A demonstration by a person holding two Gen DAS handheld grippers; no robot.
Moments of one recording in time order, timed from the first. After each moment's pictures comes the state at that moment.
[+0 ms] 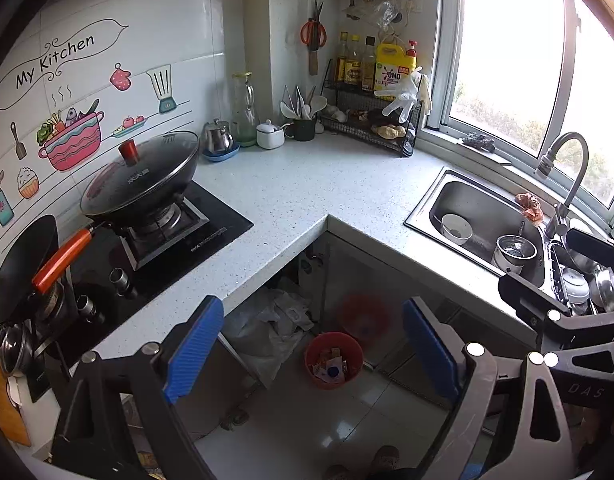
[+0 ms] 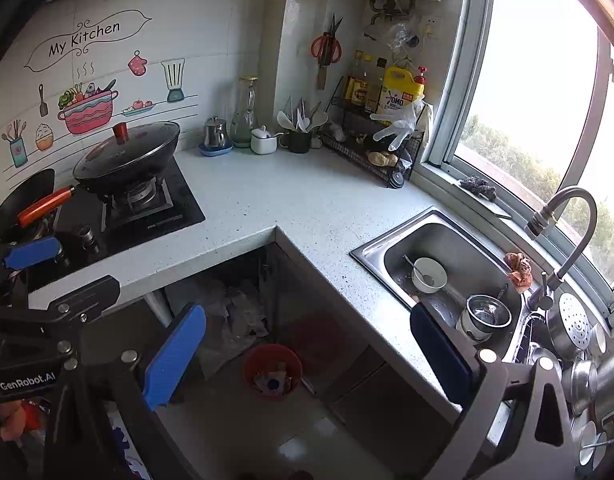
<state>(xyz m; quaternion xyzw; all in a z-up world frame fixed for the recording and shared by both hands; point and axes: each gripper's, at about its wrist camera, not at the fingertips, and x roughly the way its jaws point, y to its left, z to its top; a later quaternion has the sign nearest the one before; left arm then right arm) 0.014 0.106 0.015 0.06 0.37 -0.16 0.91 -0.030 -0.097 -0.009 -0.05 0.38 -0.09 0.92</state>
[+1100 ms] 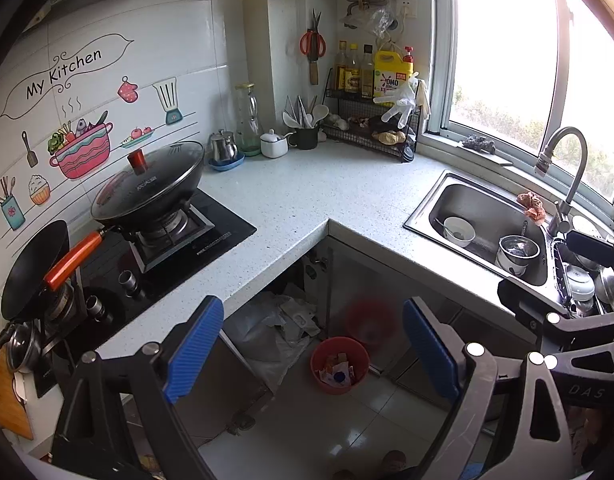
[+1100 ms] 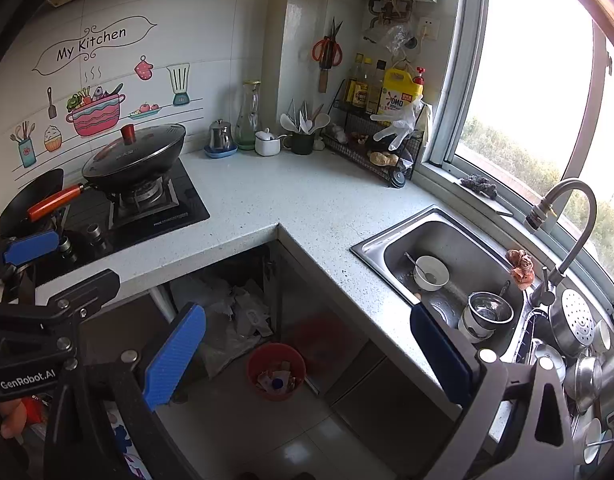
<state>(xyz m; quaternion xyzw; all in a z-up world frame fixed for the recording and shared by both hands) -0.011 0.101 0.016 0.08 0.35 -0.15 0.92 -0.051 -0.094 -0.009 -0.04 0.37 -0.09 0.92</state>
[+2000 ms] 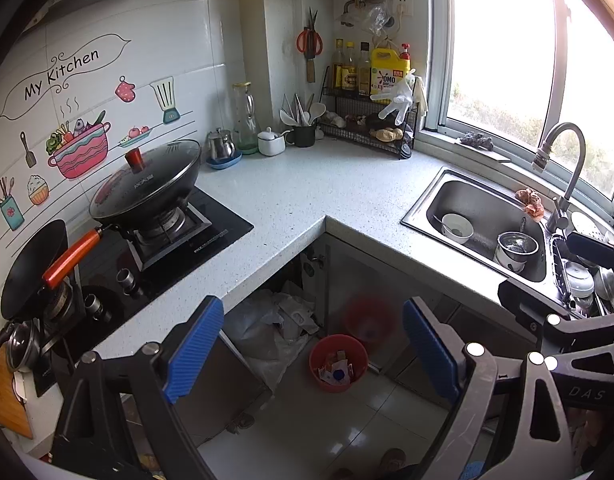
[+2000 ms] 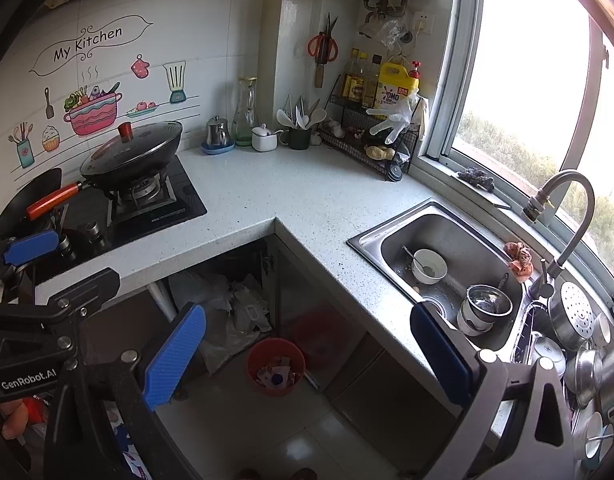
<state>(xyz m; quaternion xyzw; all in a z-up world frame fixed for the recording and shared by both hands) -0.017 0.092 0.015 0.08 0.35 -0.14 0.92 -0.053 -0.092 -0.011 -0.03 0.38 -0.10 0.92</state>
